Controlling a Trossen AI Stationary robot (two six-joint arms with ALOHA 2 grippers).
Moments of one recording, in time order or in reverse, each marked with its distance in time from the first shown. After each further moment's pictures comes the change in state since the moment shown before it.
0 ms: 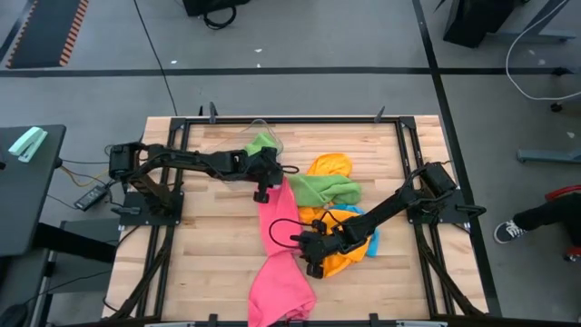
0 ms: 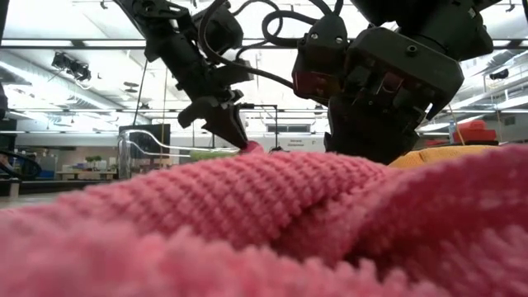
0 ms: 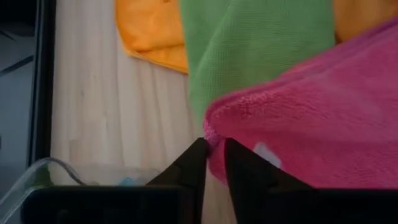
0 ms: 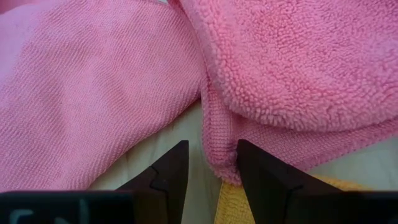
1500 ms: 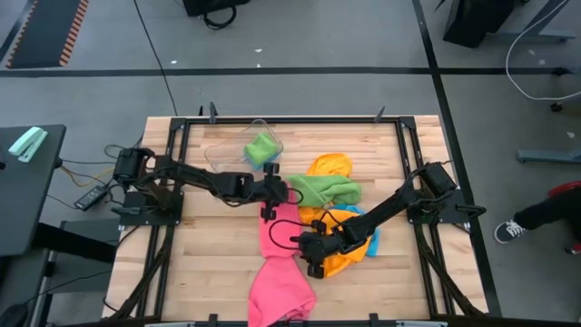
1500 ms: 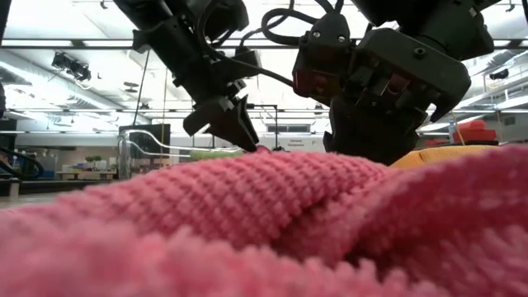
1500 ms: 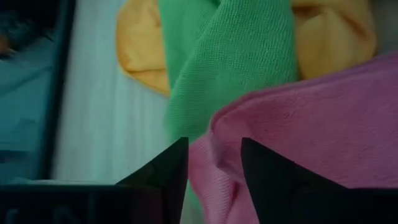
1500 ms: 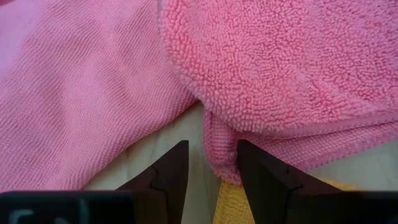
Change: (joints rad) left arm -0.190 0.067 0.001 0.098 -0.228 -0.179; right arm 0.005 0.002 0.001 -0.001 0.002 -0.034
